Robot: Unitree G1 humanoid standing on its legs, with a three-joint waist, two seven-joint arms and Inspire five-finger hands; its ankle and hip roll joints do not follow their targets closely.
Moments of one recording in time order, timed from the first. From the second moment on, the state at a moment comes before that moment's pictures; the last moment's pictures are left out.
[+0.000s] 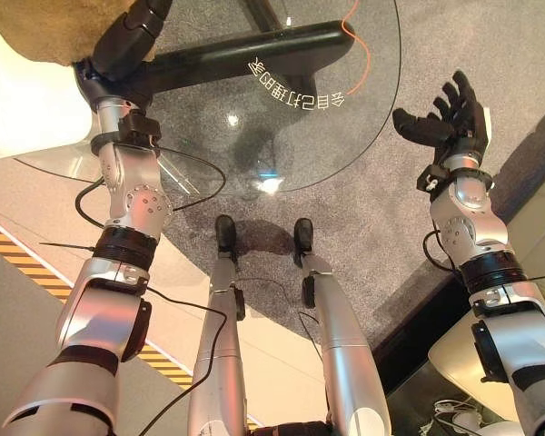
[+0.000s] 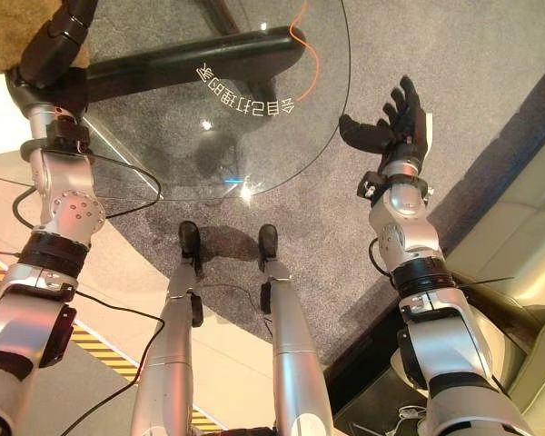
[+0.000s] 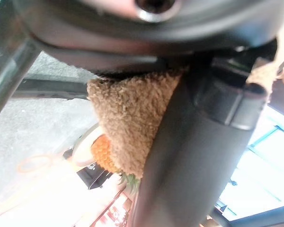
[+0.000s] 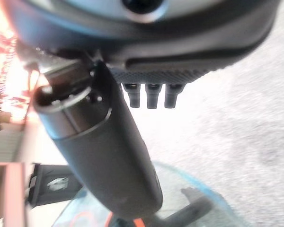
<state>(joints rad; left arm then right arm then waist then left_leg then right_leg) -1.02 0.56 -0.21 0.66 -1.29 -0.55 -0.03 -0.88 -0.57 0.20 0.72 0.75 -0.07 -0.35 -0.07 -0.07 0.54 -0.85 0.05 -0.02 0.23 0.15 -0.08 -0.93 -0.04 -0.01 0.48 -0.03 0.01</state>
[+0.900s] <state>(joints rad) -1.08 0.67 -0.21 0.83 -1.32 -0.55 0.04 -0.85 -0.57 0.17 1.15 0.84 -0.13 -0.21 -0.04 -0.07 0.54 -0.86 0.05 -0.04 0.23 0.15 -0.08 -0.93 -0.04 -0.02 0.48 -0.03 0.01</state>
